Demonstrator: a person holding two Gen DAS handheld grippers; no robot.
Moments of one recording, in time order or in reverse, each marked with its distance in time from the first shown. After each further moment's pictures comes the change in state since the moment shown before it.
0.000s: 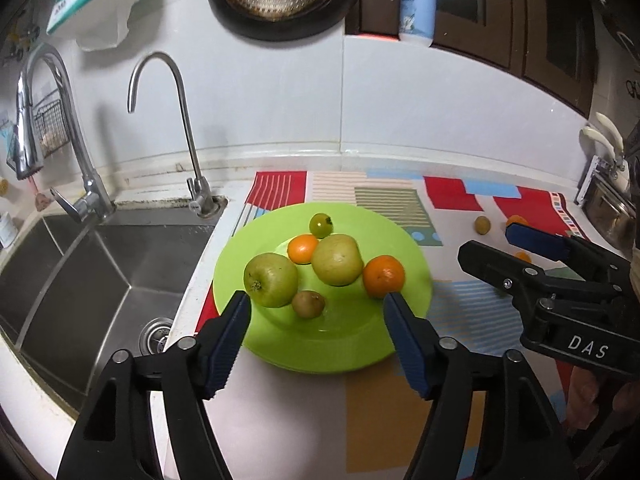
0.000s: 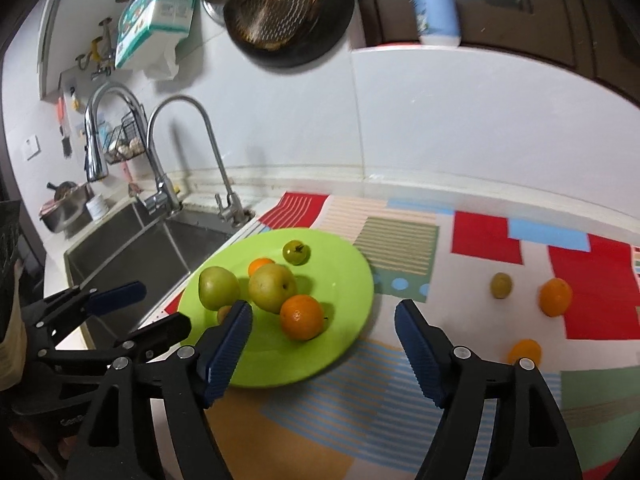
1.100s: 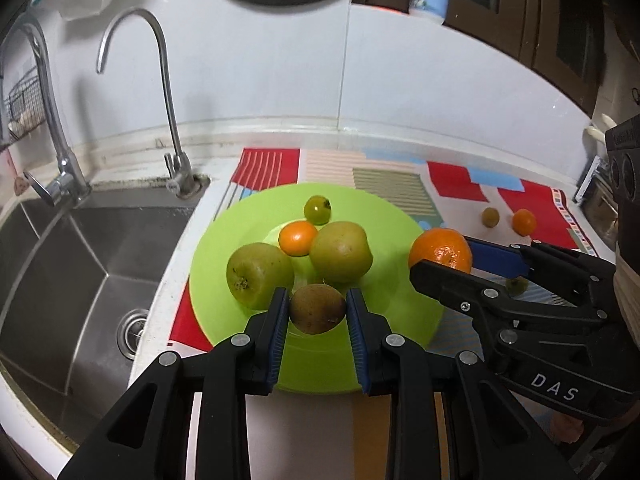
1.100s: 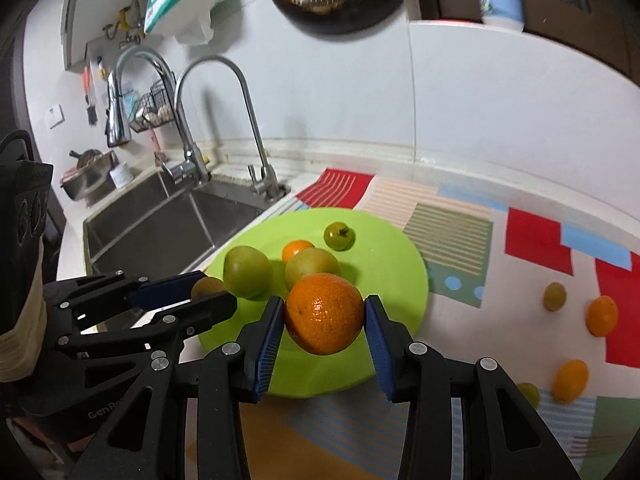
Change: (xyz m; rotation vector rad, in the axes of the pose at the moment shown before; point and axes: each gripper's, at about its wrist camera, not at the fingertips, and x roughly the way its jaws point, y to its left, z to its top) left arm 0.050 0.014 0.001 -0.029 0.079 -0.065; right arm 0.048 0.025 0.001 -0.084 0.097 0.118
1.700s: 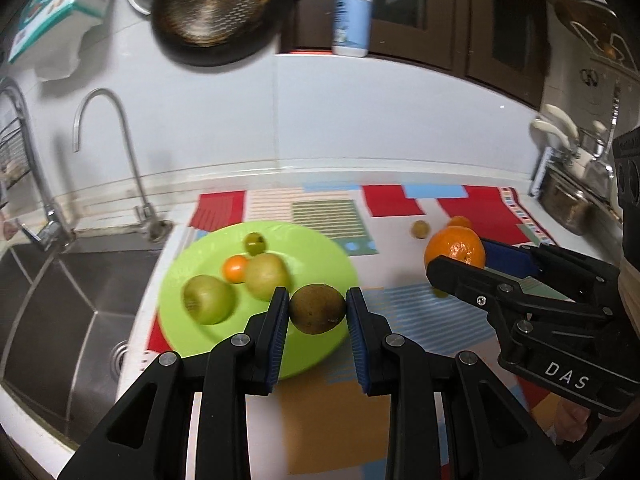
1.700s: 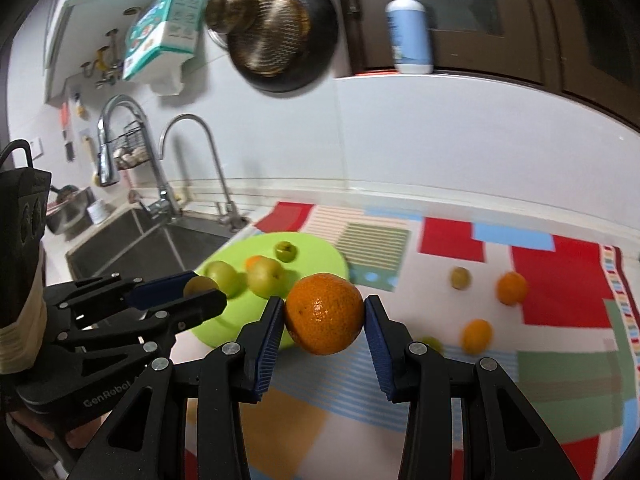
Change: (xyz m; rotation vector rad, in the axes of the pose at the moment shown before) left arm -0.061 -0.053 0.002 0.109 -0.109 -0.068; right arm -0.098 -0.016 -0.021 0.065 -0.131 -0.131
